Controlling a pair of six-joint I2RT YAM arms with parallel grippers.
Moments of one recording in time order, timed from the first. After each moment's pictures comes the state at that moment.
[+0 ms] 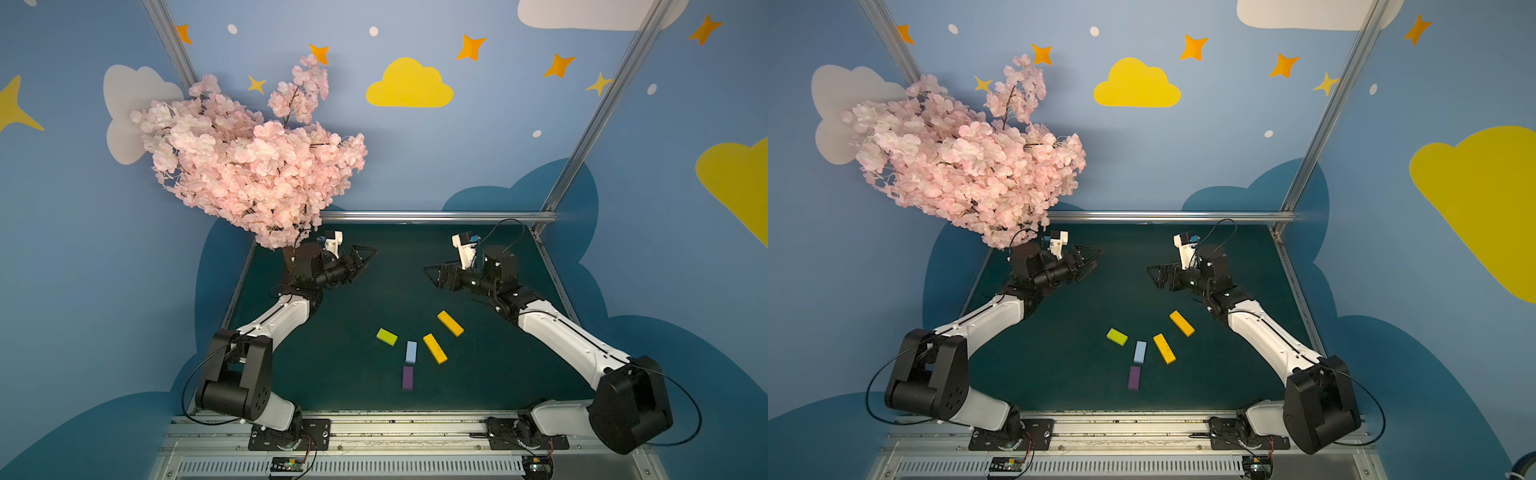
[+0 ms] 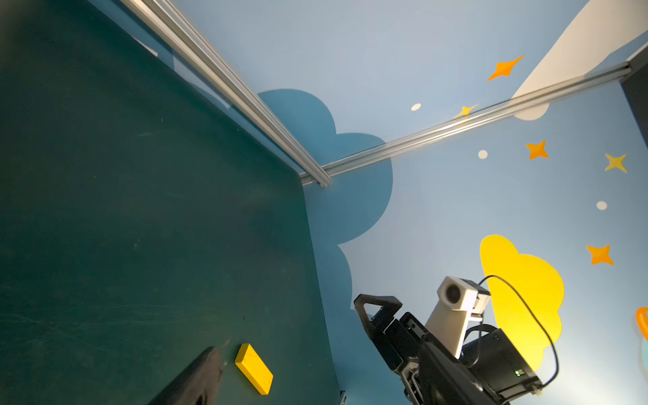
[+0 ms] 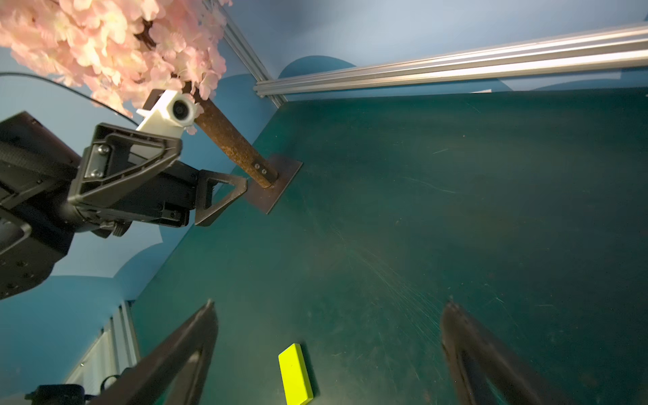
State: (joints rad) left arm -0.19 1.51 0.87 0.46 0.75 -1.12; right arm 0.48 1.34 0.97 -0.04 -0.40 0.31
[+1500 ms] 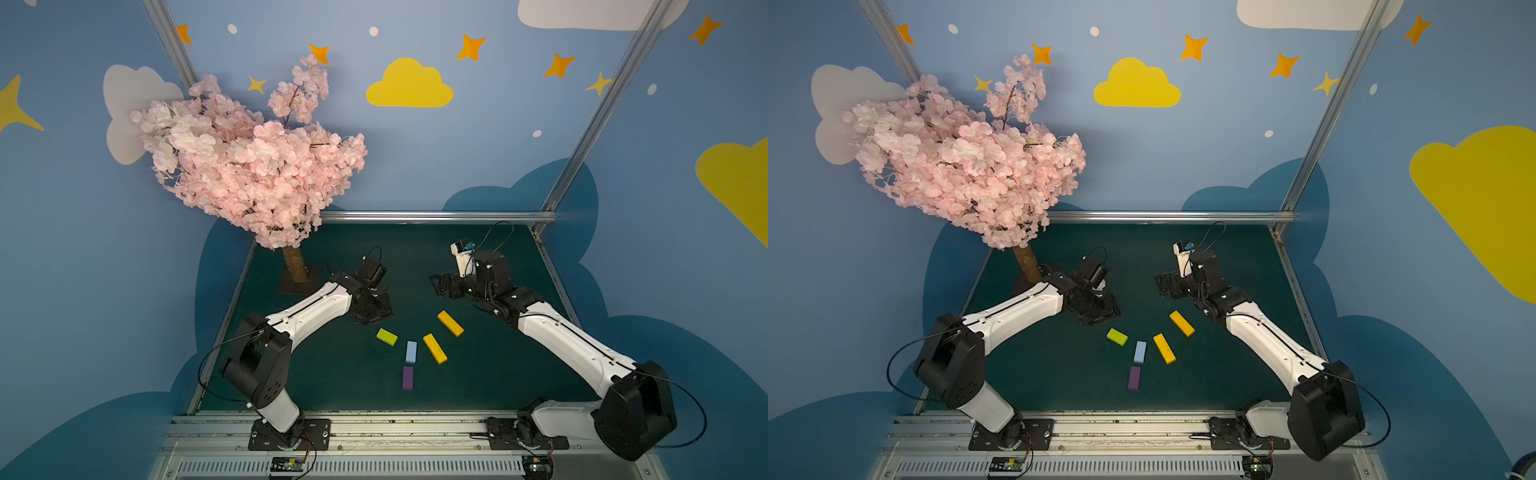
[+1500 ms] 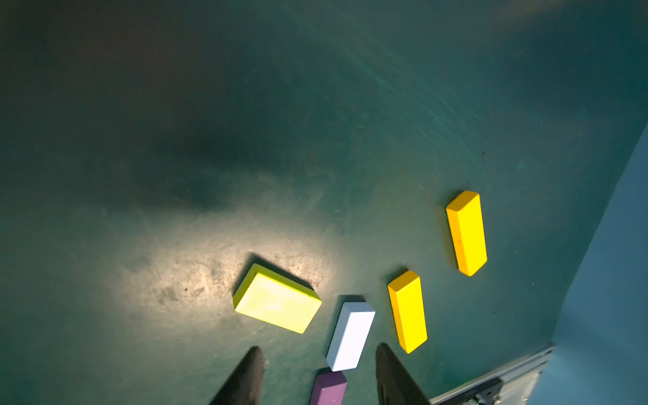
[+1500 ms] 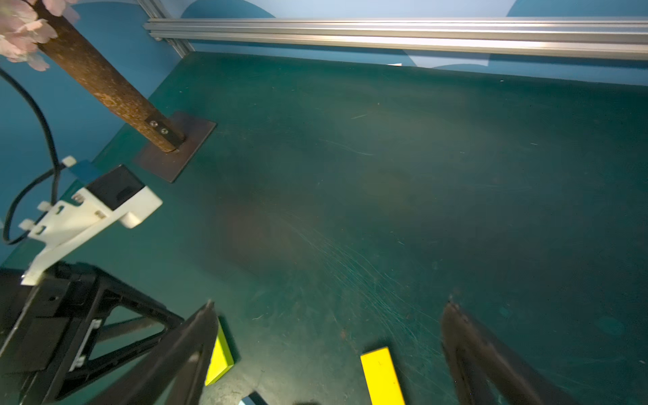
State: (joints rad) left arm -0.57 1.63 1.14 -0.70 0.26 -0.88; right arm 0.53 1.31 0.99 -0.25 -0.09 0.19
